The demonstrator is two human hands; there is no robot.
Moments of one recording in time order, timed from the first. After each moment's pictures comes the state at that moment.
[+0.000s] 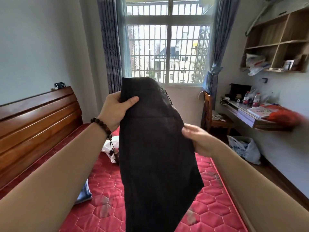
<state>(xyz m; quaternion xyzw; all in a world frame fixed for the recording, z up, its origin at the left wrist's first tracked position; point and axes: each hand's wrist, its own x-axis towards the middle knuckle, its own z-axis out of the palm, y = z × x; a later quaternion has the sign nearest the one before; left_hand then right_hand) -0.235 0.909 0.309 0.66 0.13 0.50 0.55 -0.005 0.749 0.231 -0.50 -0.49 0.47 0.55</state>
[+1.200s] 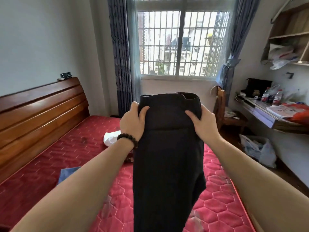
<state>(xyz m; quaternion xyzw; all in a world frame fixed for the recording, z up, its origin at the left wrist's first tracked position) -0.155 0.990 0.222 0.75 0.35 0.54 0.12 0.035 0.862 0.233 -0.65 -0.49 -0.04 0.58</state>
